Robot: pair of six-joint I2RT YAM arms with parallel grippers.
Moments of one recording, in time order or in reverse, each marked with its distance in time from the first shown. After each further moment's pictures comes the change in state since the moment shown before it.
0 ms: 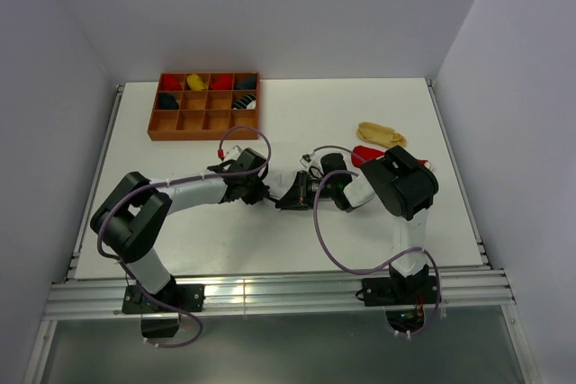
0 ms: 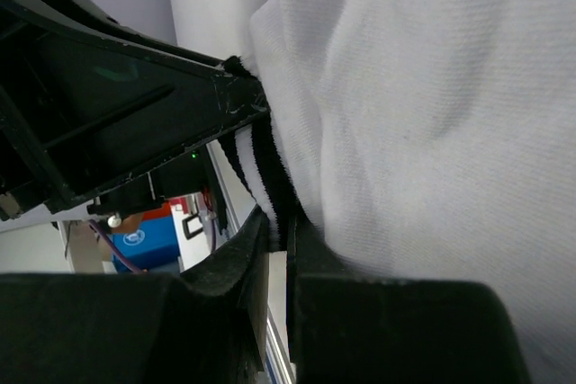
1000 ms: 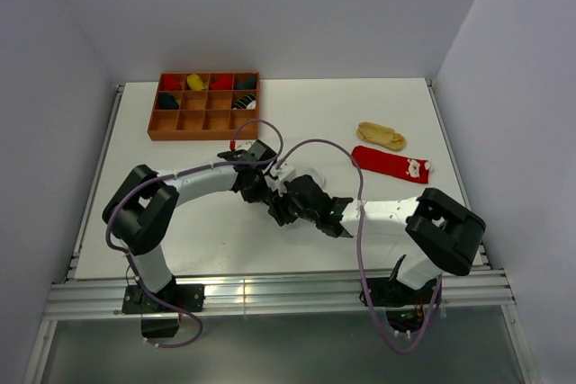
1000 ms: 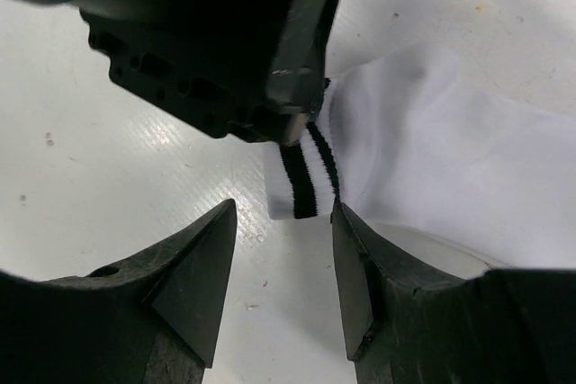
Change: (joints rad) left arm -0.020 0.080 0.200 -0.305 -0.014 0.198; right arm 0.457 -0.489 -0.010 -0.471 0.912 -0.745
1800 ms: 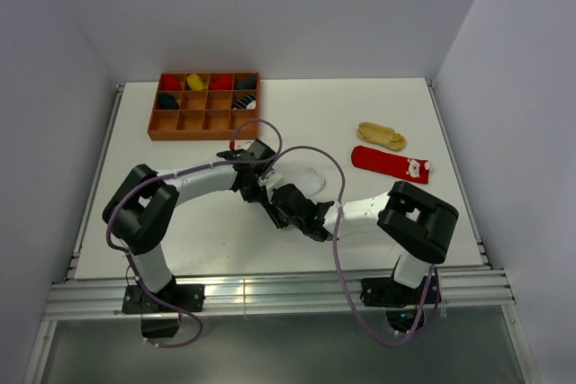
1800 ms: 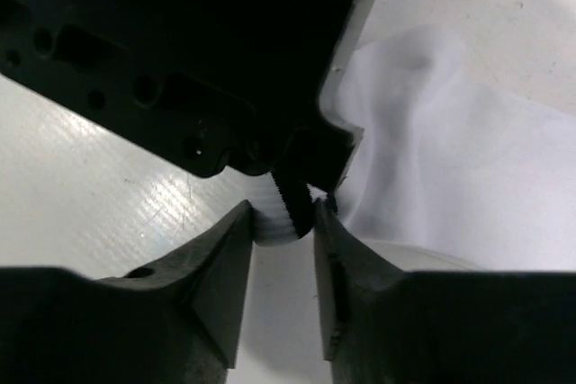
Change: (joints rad) left arm 0.006 0.003 0.001 0.001 0.018 0.005; right arm 0.082 0.169 0.057 0.023 0.182 -0.063
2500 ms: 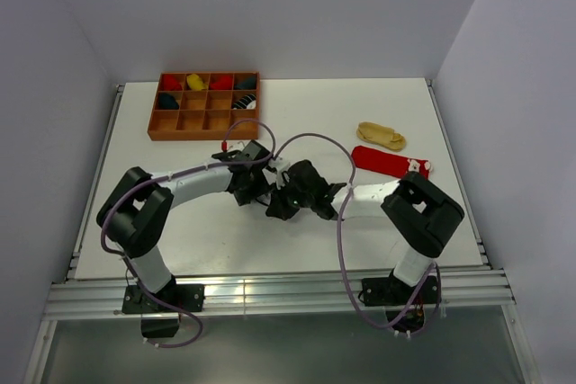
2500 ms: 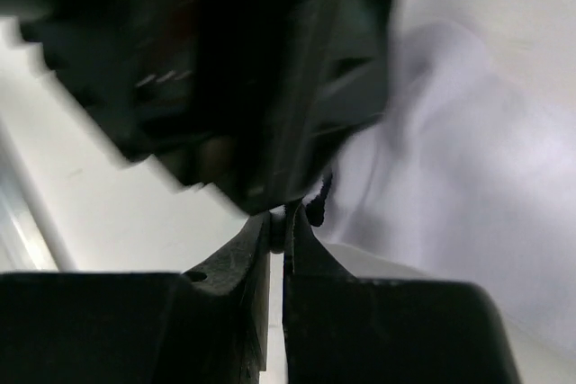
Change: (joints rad) left arm 0.011 -0.033 -0.026 0.006 -0.036 -0.058; right arm -0.210 -0.001 0.038 -0.054 -0.484 0.111
